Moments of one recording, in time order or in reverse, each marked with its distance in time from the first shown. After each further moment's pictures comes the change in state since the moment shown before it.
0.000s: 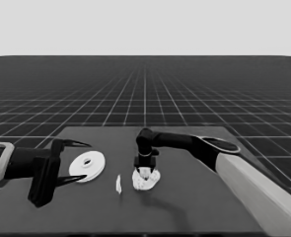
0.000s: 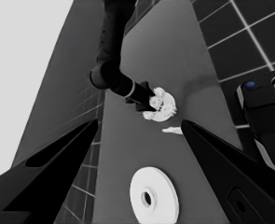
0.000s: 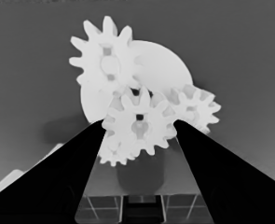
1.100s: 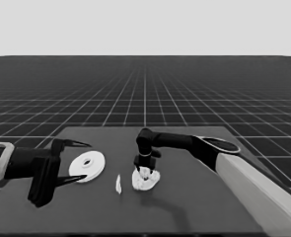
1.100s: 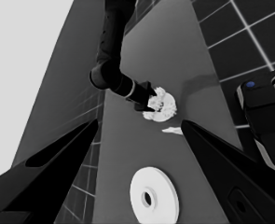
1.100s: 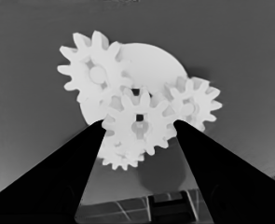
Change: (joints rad) left arm 0.000 0.000 0.000 0.000 0.000 0.000; right arm -0.001 0.000 0.000 0.000 -0.001 0.229
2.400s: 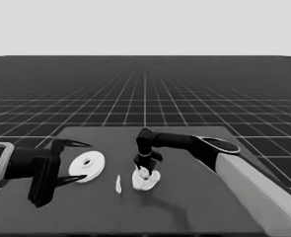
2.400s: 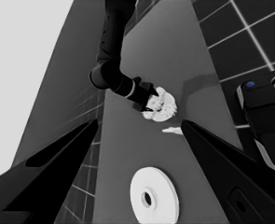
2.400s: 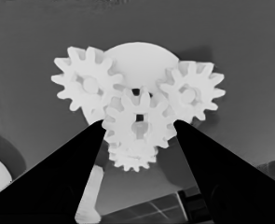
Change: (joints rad) left arm 0.000 0.000 0.000 0.000 0.000 0.000; right arm -0.001 0.001 0.000 0.000 0.000 0.272
